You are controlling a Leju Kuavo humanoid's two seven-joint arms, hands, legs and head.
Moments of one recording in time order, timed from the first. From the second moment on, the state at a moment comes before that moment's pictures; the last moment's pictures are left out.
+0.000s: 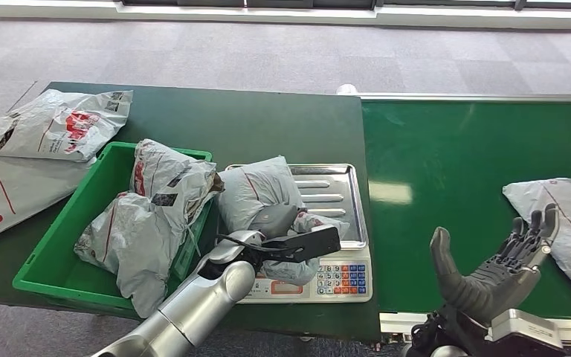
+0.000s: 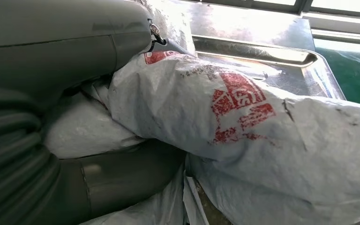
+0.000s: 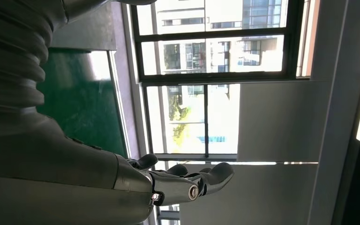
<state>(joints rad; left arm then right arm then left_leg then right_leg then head) -0.56 -0.25 -0.68 -0.81 -0.70 -0.15 0.09 0.19 0.07 0.18 -1.90 0.20 -0.70 -0.69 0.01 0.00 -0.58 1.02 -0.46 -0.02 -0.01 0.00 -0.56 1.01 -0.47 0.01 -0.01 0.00</state>
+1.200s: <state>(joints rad) -0.68 0.12 -0.09 -1.41 -0.64 0.11 0.07 0.31 0.05 0.15 -1.93 0.15 -0.70 -0.70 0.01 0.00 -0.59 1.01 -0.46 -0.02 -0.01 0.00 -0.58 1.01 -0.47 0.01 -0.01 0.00</state>
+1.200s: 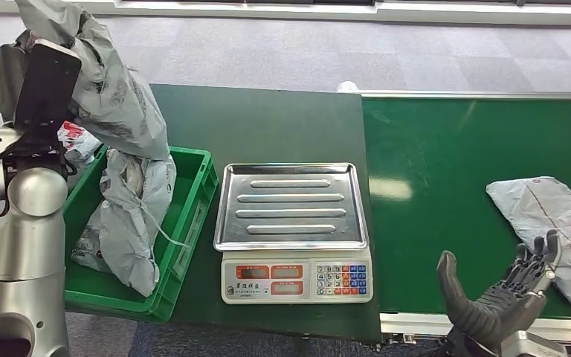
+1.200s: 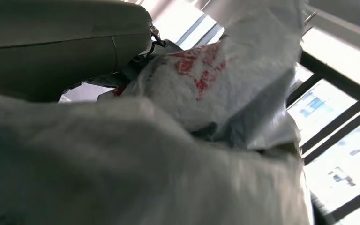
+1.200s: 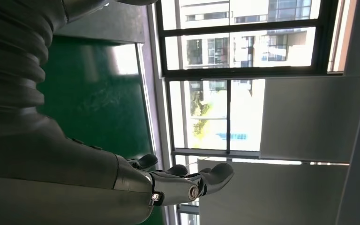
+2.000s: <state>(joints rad) -0.63 0.40 -0.10 -0.90 -0.72 -0.50 -0.01 0.31 0.00 0.15 -1.92 0.14 -0.70 -0.69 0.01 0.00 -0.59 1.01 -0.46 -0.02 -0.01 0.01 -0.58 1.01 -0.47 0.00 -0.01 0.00</state>
